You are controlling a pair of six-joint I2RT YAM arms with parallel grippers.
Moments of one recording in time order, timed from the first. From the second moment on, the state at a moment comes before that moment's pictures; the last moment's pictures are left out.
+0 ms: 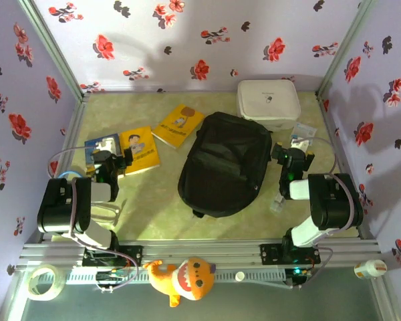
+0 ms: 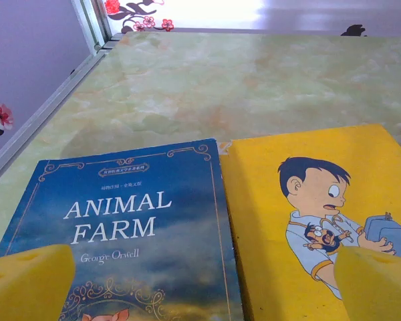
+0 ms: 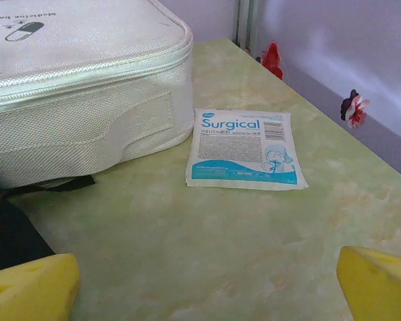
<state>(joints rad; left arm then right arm) -0.01 1.54 0.37 0.81 -0.18 -0.02 0.03 1.56 0.38 0.83 0.34 0.14</state>
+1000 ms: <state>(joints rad) -0.01 1.54 0.37 0.81 -0.18 -0.02 0.03 1.56 0.38 0.83 0.34 0.14</state>
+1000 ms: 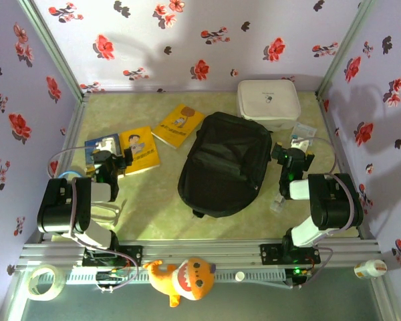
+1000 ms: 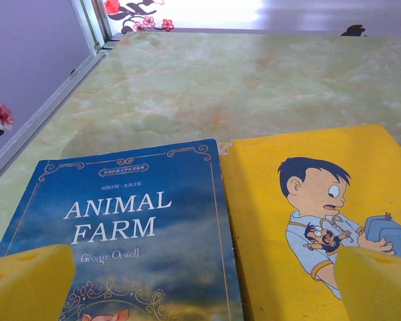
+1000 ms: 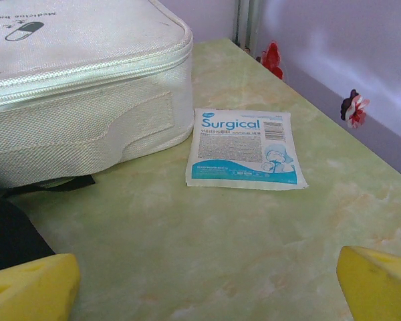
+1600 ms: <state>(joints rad) -0.11 1.20 0.86 0.05 -0.06 -0.31 0.14 1.16 0.63 0.05 0.29 0.40</state>
